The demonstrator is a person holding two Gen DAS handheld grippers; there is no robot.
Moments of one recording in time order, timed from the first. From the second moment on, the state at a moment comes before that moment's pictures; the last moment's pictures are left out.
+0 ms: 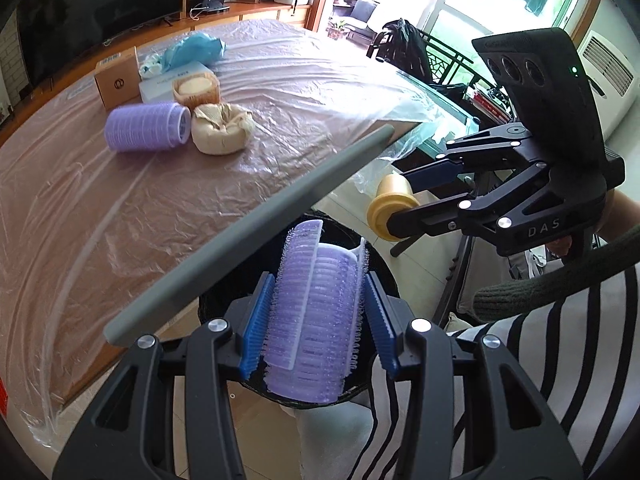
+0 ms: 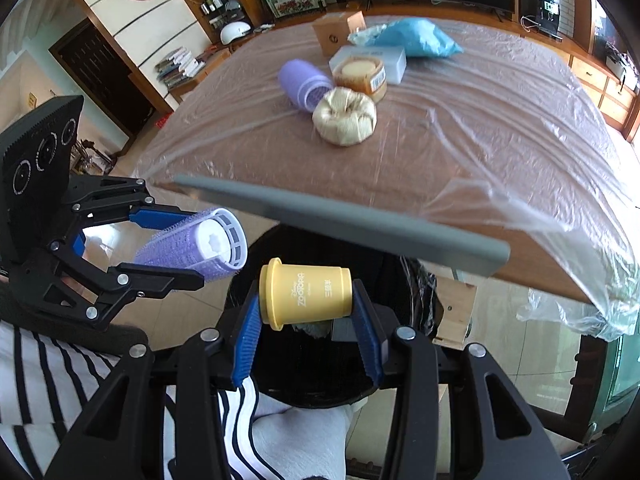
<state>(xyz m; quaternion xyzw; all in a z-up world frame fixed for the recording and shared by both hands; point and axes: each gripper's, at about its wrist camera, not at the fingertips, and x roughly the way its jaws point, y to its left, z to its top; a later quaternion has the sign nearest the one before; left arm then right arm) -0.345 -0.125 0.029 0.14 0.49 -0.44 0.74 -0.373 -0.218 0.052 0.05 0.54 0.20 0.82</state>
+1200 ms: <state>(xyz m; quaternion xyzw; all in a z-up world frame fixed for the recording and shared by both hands) -0.332 -0.124 -0.042 0.14 0.54 -0.36 0.75 -0.361 -0.191 -0.019 0.02 0.57 0.13 0.81</state>
